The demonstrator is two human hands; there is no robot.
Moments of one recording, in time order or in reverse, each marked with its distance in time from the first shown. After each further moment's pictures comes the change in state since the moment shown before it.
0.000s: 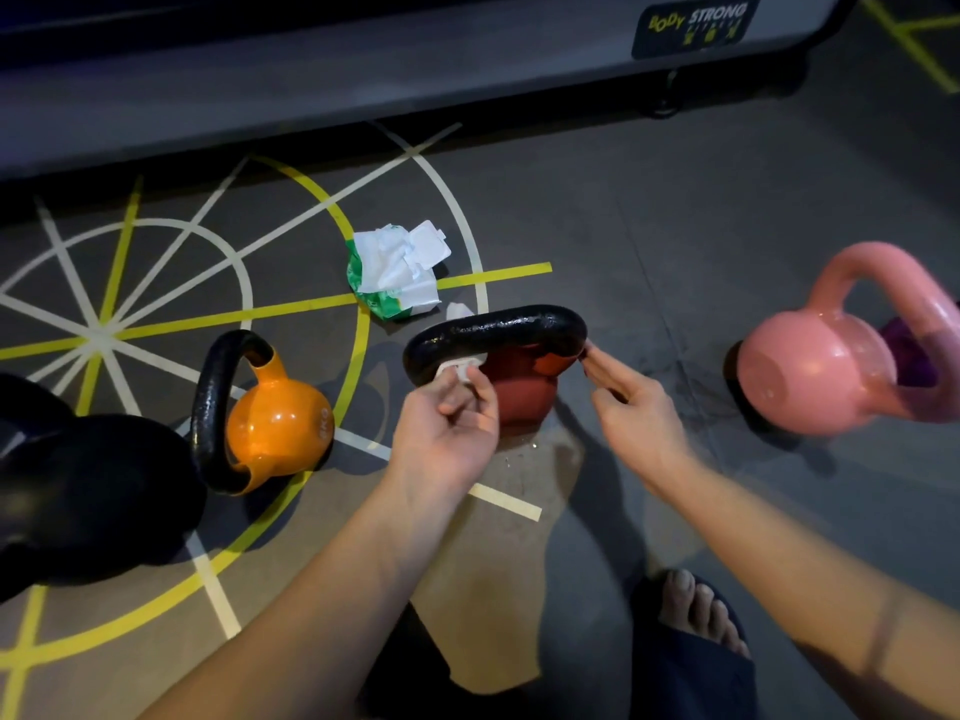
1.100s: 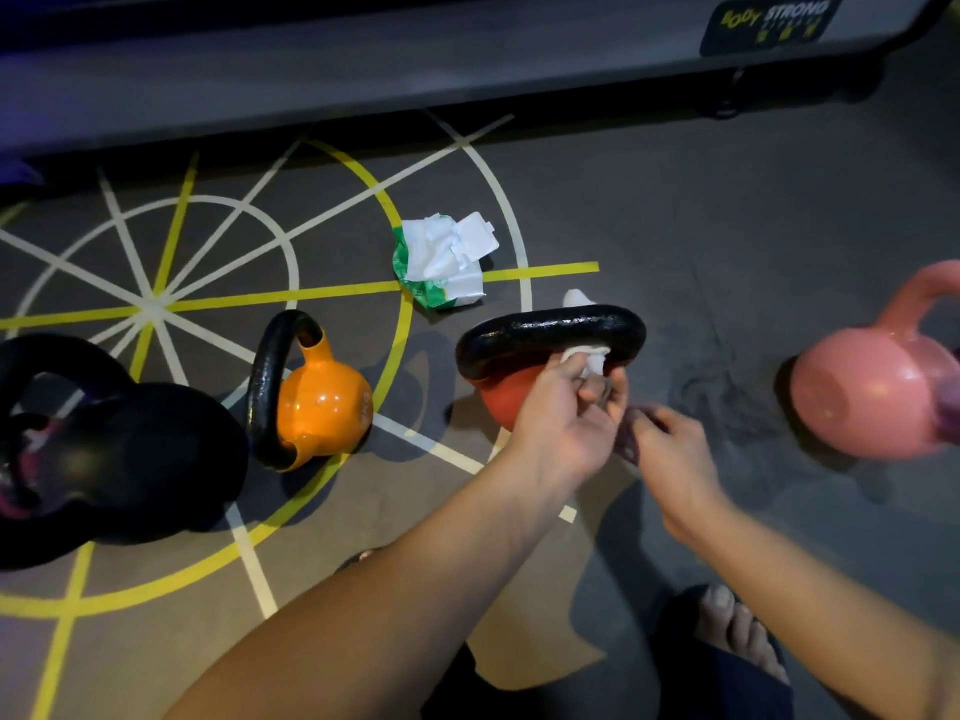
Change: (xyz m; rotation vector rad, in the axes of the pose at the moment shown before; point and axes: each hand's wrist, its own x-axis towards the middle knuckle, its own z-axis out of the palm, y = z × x) left_hand 0.012 -0.051 0.017 0.200 -0.064 -0.065; right_hand -0.018 0.011 0.028 0.192 0.102 0.195
